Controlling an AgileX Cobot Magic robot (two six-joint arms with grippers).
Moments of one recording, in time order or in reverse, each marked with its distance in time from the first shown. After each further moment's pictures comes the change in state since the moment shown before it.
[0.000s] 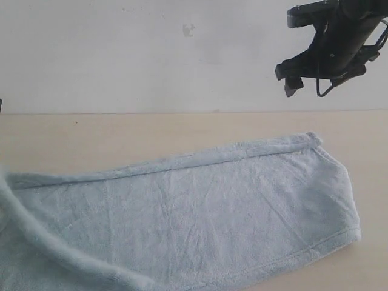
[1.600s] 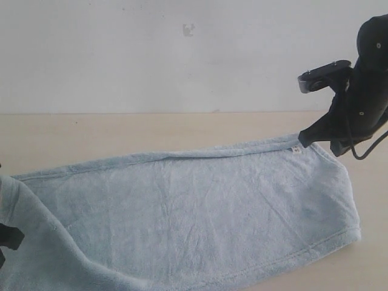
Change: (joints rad) left arm -0.012 0.099 0.321 -0.458 0.225 0.466; right arm -0.004 -0.169 0.426 -0.020 0.004 -0.102
